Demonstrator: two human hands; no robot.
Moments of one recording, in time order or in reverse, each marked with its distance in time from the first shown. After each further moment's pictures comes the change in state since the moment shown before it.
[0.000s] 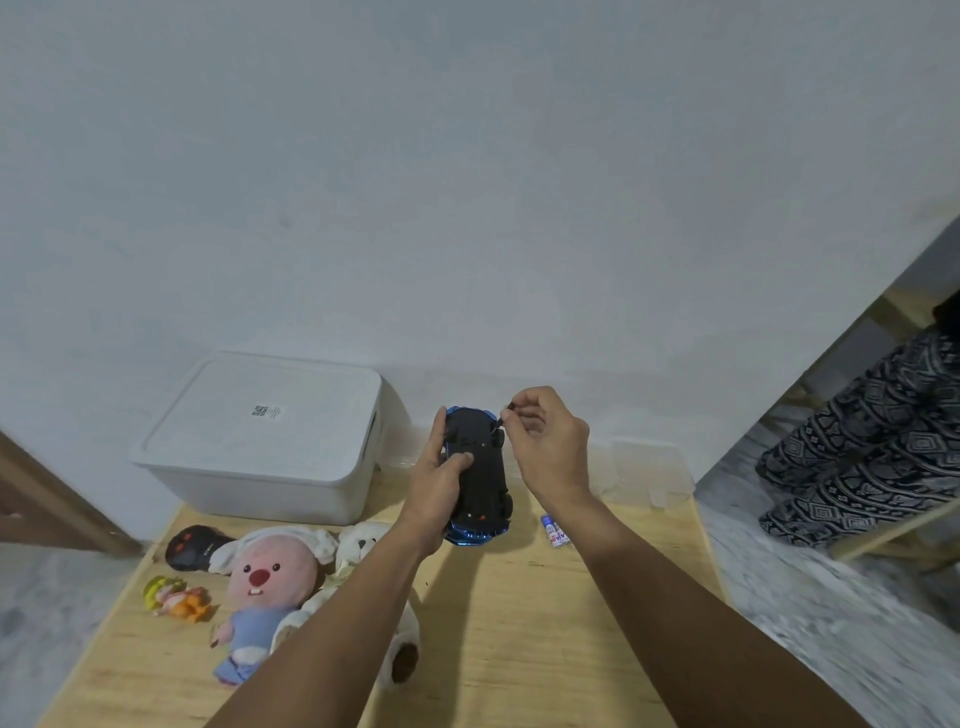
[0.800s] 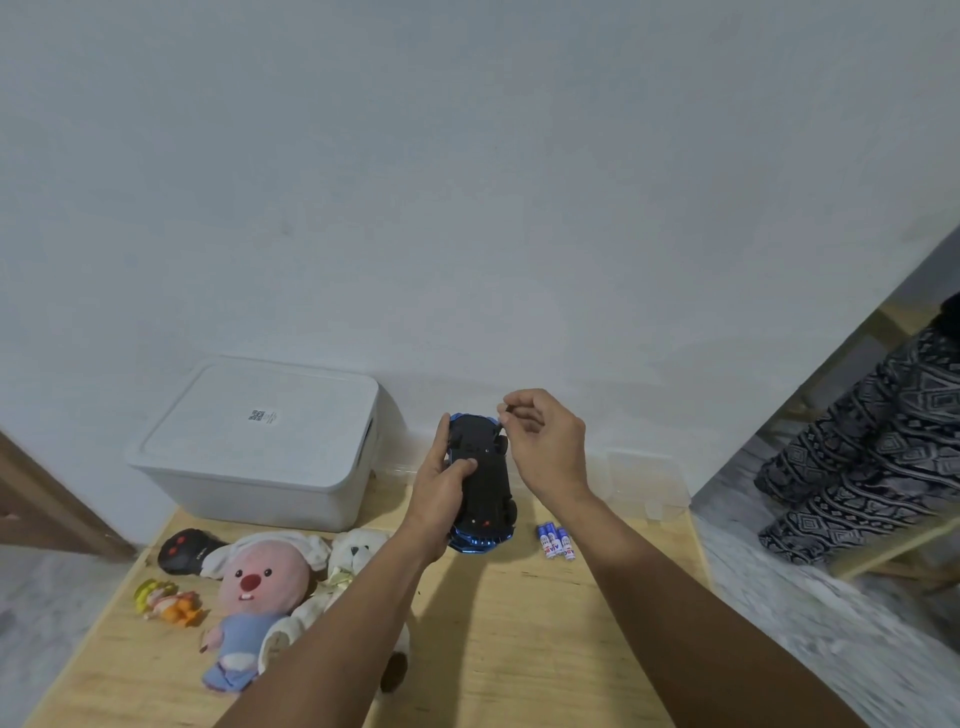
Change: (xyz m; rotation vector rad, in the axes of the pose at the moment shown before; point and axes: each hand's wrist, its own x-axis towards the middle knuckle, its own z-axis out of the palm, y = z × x) left_hand -0.003 0.002 0.012 -0.039 0.008 0.008; right_hand 0.011 -0.005 -0.007 0.042 -0.061 0.068
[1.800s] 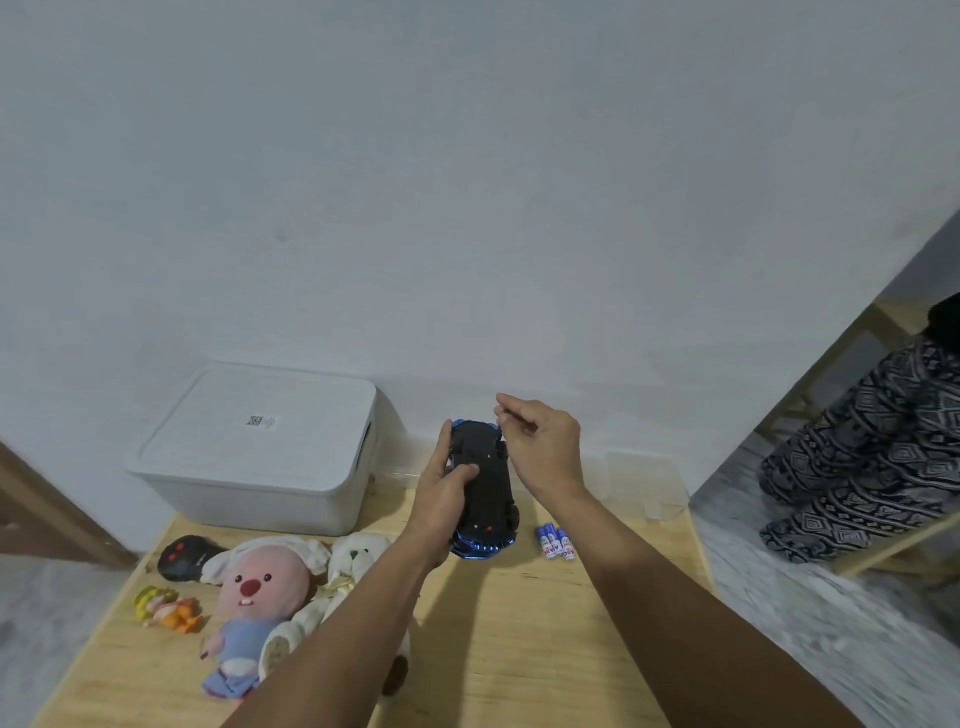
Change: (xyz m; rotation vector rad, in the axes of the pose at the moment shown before) left_hand -0.005 0.001 0.004 0.000 -0.012 -0.022; right_hand 0.001 0.000 0.000 -0.009 -0.036 0.051
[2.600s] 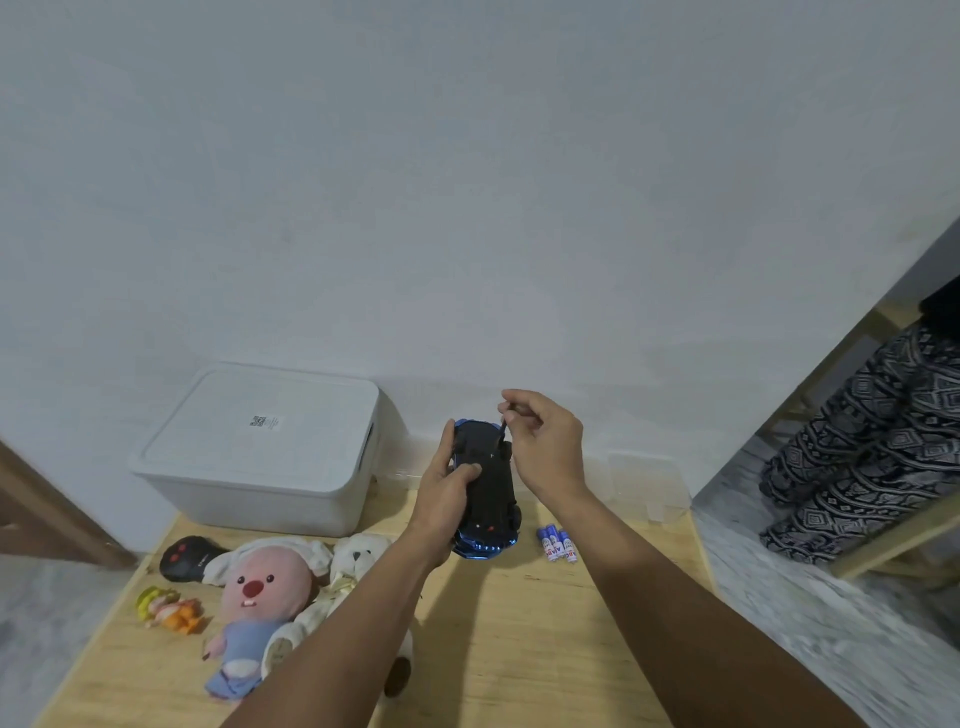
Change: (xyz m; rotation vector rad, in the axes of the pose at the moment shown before) left_hand 0.000 0.003 -0.001 0.005 -0.001 -0.009; right_hand 0.003 0.000 0.003 -0.003 0.032 -0.009
